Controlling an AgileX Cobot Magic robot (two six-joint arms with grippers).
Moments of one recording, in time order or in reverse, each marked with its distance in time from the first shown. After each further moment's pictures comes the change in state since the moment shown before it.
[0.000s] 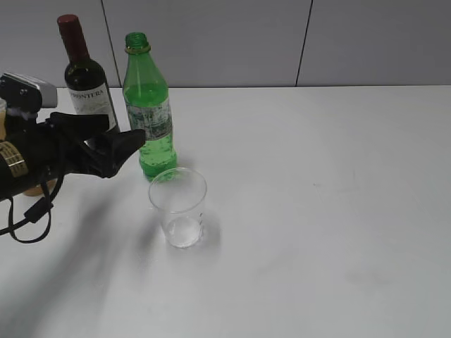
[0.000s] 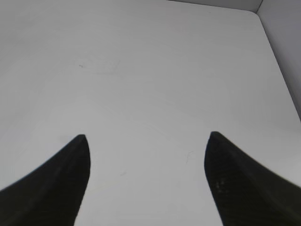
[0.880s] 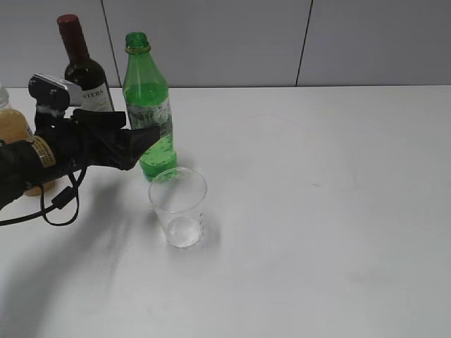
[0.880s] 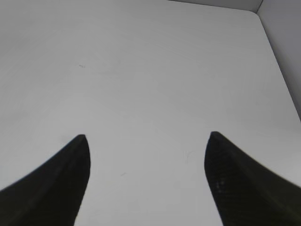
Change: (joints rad) left arm 0.000 0.168 -0.152 0.022 -0.030 0.010; right arm 0.000 0.000 0.000 0.000 0.000 0.000
